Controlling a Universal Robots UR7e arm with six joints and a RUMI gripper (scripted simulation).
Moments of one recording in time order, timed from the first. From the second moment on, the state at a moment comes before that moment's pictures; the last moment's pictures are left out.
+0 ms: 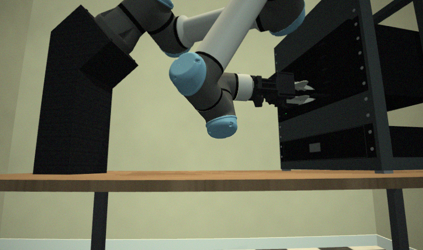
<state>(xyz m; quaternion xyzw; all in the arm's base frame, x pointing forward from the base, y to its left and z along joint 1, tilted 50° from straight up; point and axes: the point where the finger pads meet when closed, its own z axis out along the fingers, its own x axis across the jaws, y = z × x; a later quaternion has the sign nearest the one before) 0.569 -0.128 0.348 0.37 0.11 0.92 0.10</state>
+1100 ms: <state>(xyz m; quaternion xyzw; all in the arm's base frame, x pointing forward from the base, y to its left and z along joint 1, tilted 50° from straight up) 0.535 -0.135 0.312 0.37 0.11 0.92 0.10</state>
